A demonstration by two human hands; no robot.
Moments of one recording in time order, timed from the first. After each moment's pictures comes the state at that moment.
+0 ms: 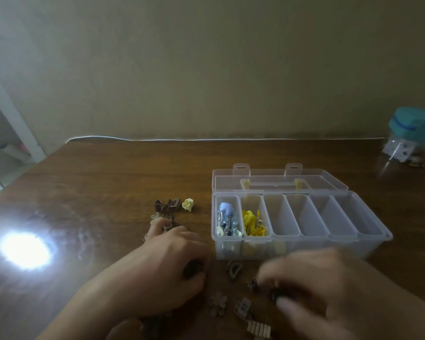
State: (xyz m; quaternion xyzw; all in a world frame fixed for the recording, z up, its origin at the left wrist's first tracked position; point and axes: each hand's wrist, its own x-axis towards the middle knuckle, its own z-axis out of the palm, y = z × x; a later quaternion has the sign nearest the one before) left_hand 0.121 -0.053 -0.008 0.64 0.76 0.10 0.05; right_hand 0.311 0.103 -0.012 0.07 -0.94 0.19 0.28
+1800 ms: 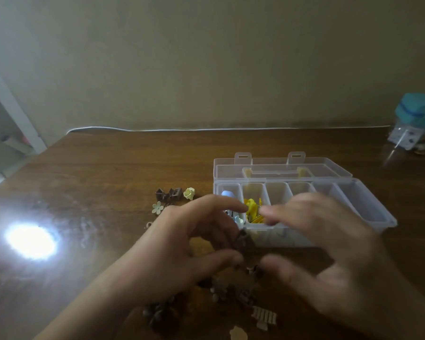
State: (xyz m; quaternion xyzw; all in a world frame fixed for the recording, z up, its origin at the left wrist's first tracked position) left_hand 0.145 -0.050 0.007 0.60 0.63 0.47 0.18; right_hand 0.314 0.117 -0.001 -0.01 -0.93 0.13 0.34
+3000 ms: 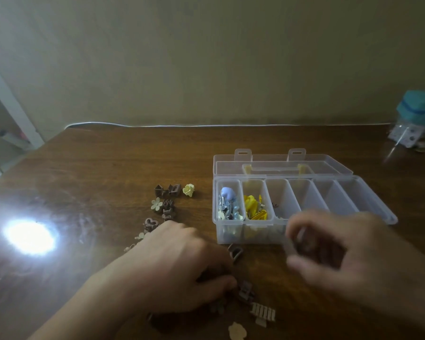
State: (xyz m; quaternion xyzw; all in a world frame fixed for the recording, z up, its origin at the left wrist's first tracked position) left_hand 0.145 -0.050 0.004 0.71 0.70 0.07 0.05; right_hand 0.335 0.123 0.020 -0.08 -0.96 0.23 0.14
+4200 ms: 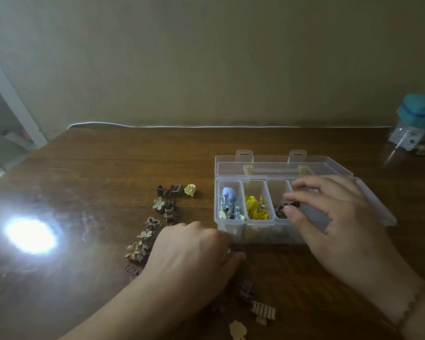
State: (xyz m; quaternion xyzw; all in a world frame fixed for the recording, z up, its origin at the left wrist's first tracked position) left_hand 0.174 -0.037 0.003 0.53 0.84 0.06 -0.01; right_hand 0.310 0.142 -0.015 -0.21 -0.92 0.11 0.32
